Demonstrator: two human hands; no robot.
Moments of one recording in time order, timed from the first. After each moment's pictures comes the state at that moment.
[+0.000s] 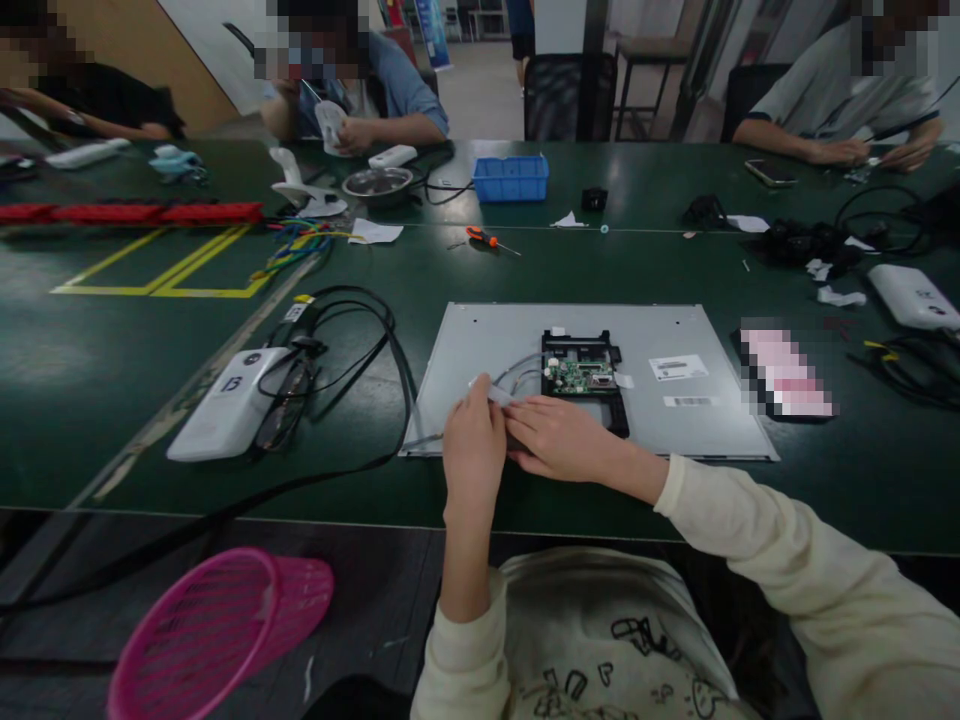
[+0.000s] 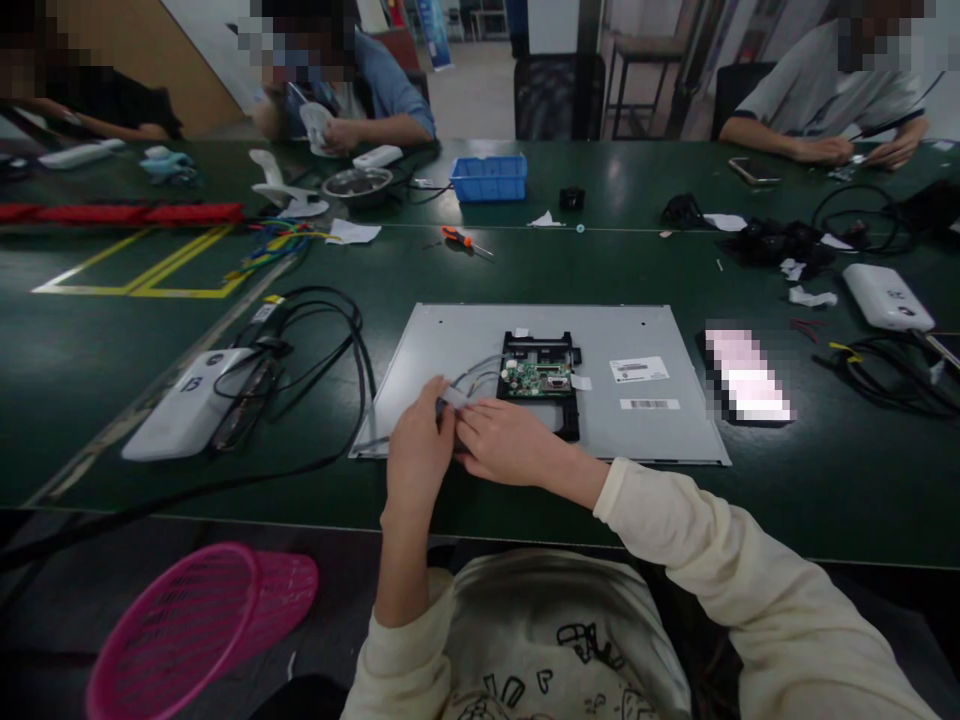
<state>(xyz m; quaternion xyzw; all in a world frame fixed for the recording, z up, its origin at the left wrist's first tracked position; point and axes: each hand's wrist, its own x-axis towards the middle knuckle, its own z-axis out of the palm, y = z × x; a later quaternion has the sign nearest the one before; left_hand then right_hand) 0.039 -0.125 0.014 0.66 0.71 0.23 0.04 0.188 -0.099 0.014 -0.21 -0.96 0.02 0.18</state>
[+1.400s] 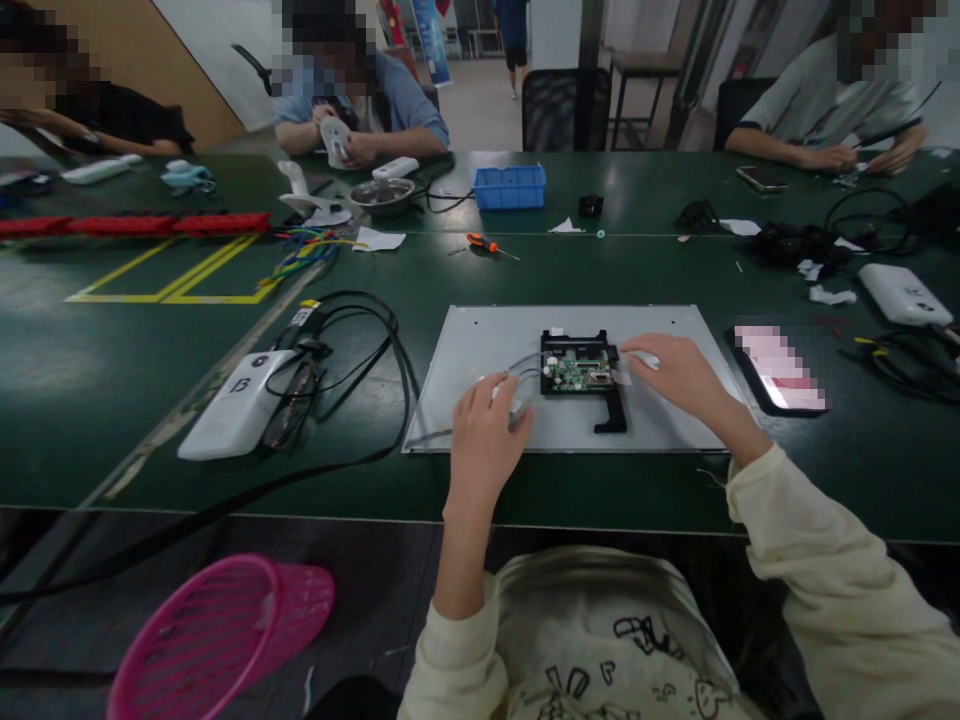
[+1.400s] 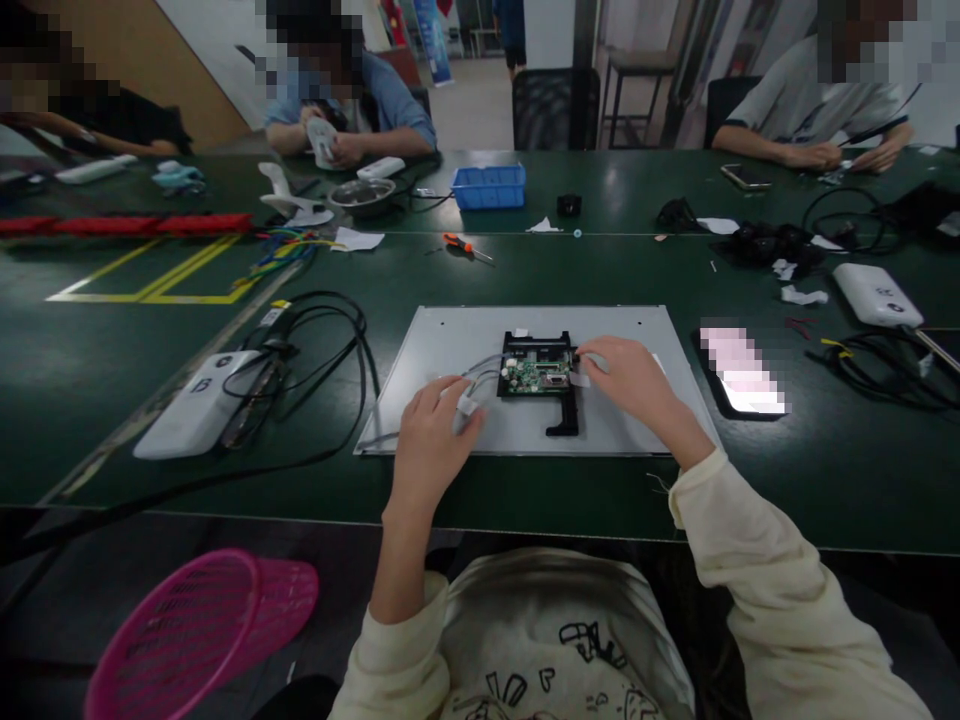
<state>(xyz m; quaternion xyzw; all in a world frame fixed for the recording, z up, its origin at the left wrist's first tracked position) 0.046 -0.132 0.023 0.75 0.60 0.26 -0.01 0.320 -0.059 0.031 -0.50 -0.82 0.09 0.26</state>
